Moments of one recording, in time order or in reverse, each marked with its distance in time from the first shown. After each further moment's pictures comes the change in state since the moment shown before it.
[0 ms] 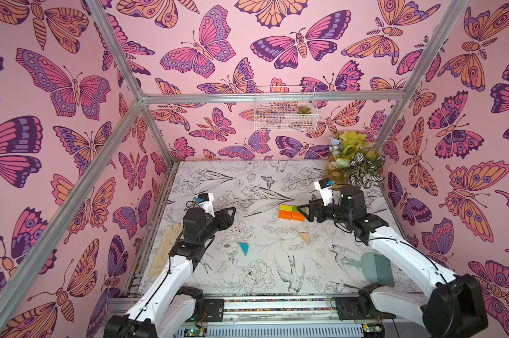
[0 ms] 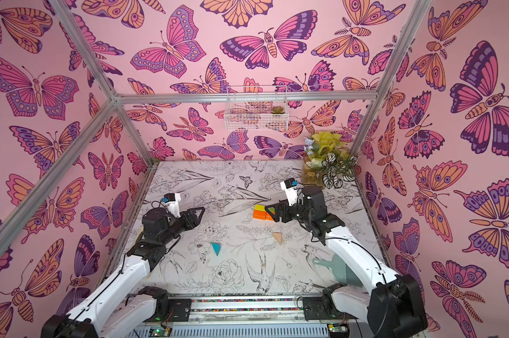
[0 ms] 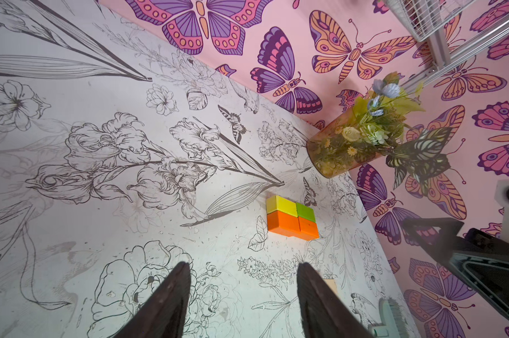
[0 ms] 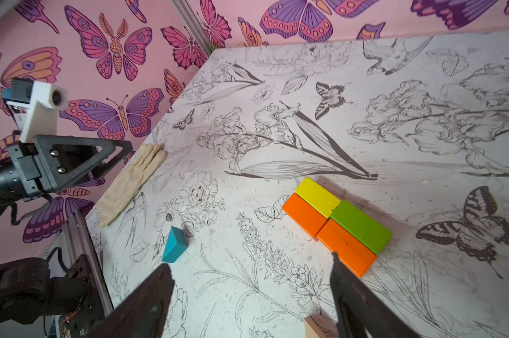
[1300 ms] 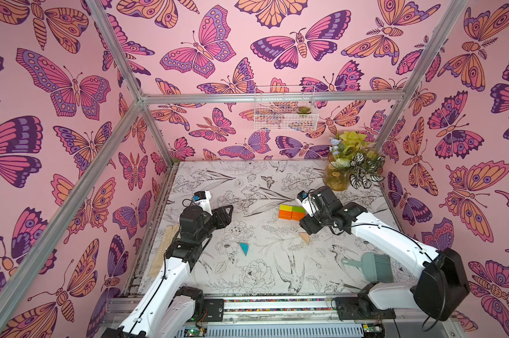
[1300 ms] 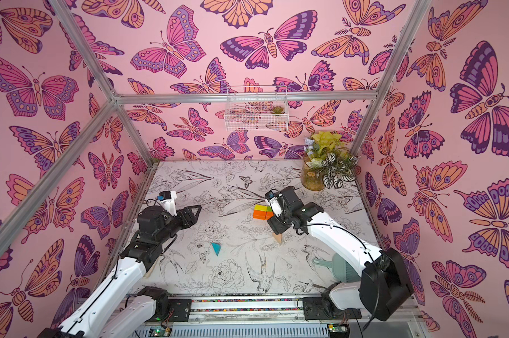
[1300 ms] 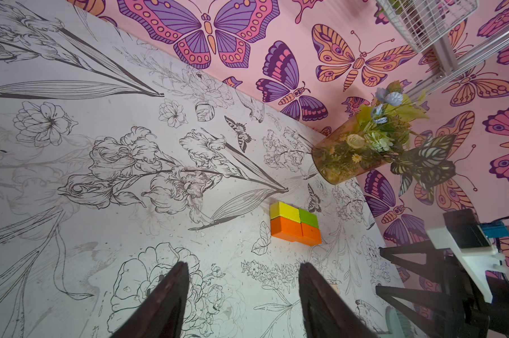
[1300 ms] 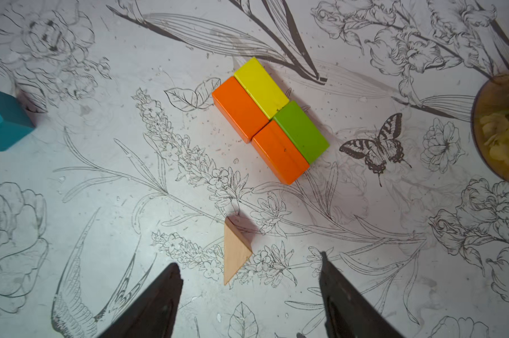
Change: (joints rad) left arm 0.002 -0.029 0.075 -0.132 -0.046 0.027; right arm 0.217 0.243 0.239 -0.550 0.519 -0.352
